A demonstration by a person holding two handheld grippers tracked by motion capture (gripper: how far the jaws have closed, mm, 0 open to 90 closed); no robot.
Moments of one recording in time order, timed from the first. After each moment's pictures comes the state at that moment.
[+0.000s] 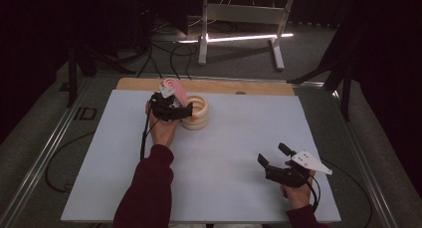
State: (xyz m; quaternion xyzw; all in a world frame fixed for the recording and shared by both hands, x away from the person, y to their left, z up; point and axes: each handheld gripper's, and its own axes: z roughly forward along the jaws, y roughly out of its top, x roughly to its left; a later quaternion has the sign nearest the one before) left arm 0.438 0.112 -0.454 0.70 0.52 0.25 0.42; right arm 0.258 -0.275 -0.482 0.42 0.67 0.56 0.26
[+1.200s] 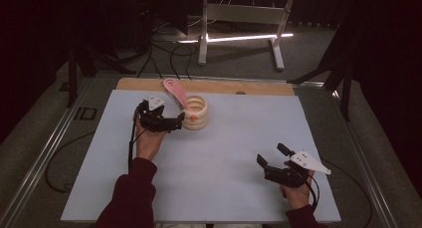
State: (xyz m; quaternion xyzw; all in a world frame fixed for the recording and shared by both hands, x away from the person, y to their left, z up) left arm 0.393 0.140 -0.442 0.73 0.46 0.26 0.43; right arm 0.258 -0.272 -0.482 0.42 0.67 0.56 0.26
